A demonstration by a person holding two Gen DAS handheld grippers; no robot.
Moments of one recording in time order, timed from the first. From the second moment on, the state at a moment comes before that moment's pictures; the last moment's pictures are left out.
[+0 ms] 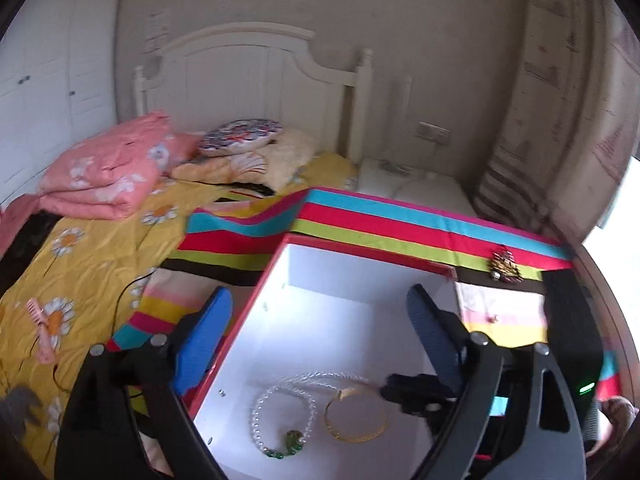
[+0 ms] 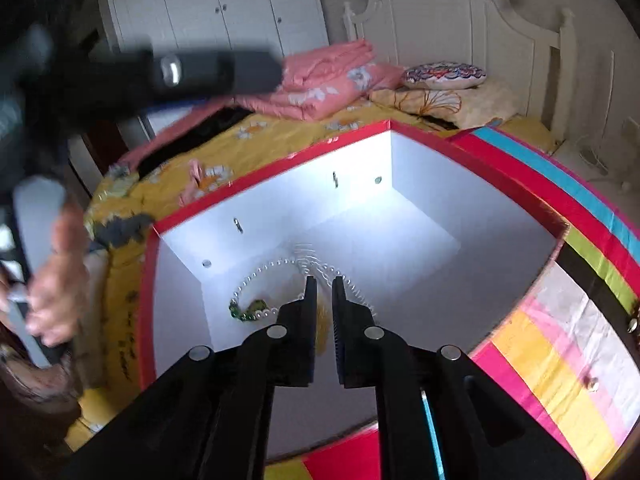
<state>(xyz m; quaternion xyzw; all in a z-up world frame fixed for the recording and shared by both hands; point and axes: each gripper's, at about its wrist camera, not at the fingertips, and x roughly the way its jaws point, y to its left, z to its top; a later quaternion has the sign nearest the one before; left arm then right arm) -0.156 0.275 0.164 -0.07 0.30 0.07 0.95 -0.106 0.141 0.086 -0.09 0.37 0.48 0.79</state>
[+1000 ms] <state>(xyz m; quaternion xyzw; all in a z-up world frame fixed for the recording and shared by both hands) -0.018 0.021 0.014 -0.04 0.41 -0.09 0.91 0.021 -0.147 0.018 -0.01 0.39 0.19 0.90</state>
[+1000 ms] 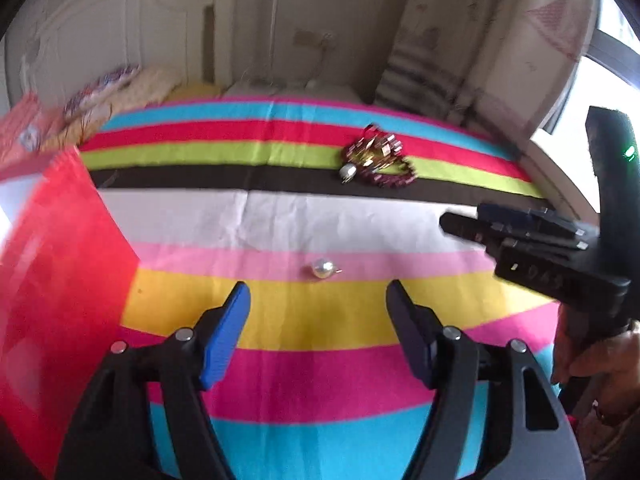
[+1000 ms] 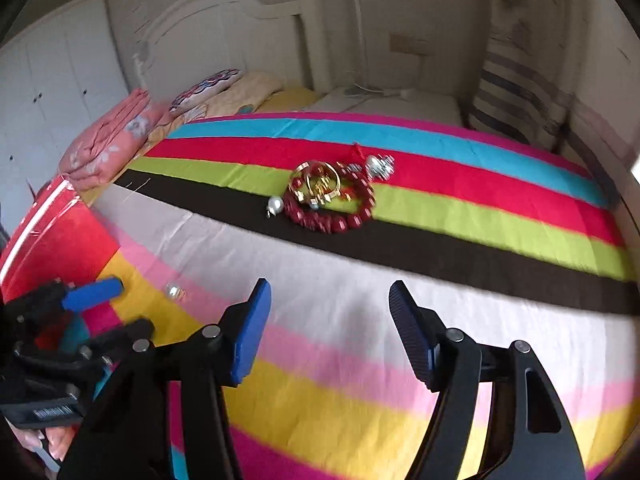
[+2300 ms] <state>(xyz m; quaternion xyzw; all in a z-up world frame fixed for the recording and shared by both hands) 0.007 0.020 0.013 -0.02 0.43 -0.11 0.90 -0.005 -0.155 0.068 0.08 0.29 0.22 0.93</state>
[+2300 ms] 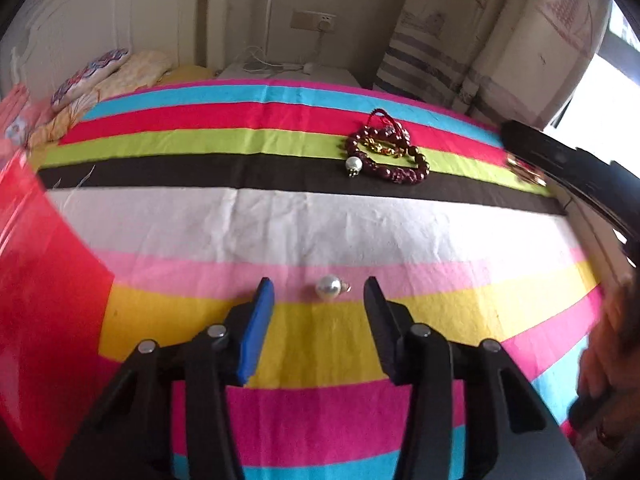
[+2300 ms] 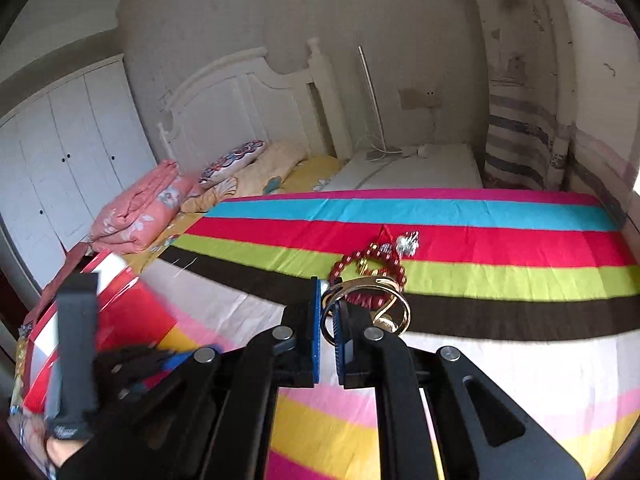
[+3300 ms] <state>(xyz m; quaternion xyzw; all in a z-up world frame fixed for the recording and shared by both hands) -0.131 0.132 0.155 -0.05 0.25 -0.06 0.96 -0.119 -0.045 0.125 0.04 0.23 0.38 0.90</state>
